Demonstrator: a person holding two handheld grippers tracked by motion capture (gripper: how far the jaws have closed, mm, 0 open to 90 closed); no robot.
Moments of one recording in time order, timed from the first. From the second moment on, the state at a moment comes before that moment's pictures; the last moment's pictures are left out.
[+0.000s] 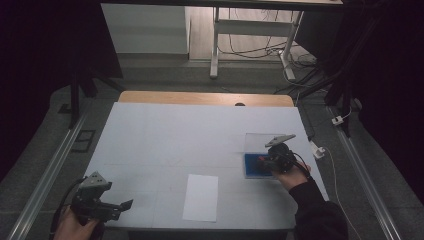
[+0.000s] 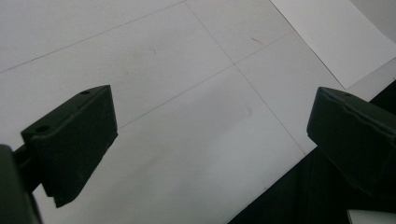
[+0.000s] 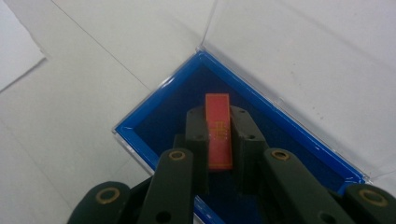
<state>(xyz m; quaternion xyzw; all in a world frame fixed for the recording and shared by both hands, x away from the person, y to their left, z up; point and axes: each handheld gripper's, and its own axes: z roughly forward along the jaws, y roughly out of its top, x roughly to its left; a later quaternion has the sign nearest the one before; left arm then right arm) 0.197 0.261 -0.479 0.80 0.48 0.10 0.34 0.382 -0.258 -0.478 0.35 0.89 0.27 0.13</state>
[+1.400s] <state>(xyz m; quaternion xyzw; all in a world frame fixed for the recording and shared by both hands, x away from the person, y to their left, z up) 0.198 0.261 -0.479 0.80 0.48 0.10 0.34 0.384 -0.265 -0.485 0.38 0.87 0.30 0.11</state>
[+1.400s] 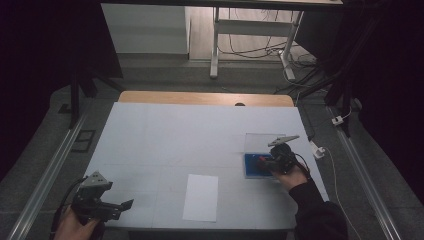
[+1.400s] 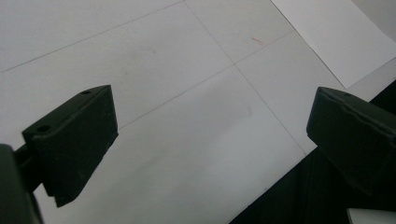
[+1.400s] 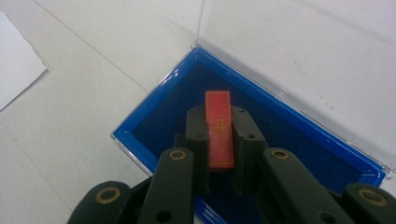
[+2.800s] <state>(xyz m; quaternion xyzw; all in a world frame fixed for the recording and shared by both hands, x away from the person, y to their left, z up) 0.196 0.263 -0.479 0.80 0.48 0.09 0.34 0.369 -0.268 -0.463 0.36 0.86 0.33 0.13</state>
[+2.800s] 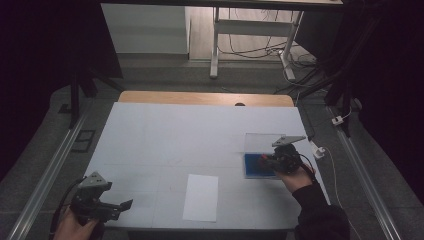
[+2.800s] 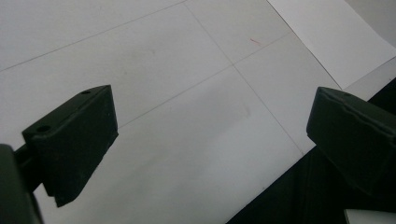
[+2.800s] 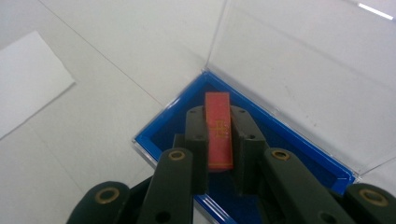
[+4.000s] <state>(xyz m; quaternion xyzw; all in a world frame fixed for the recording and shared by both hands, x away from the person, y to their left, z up) 0.196 0.263 -0.479 0.80 0.48 0.09 0.35 0.344 -0.260 -0.436 0.32 0.85 0.39 0.14</state>
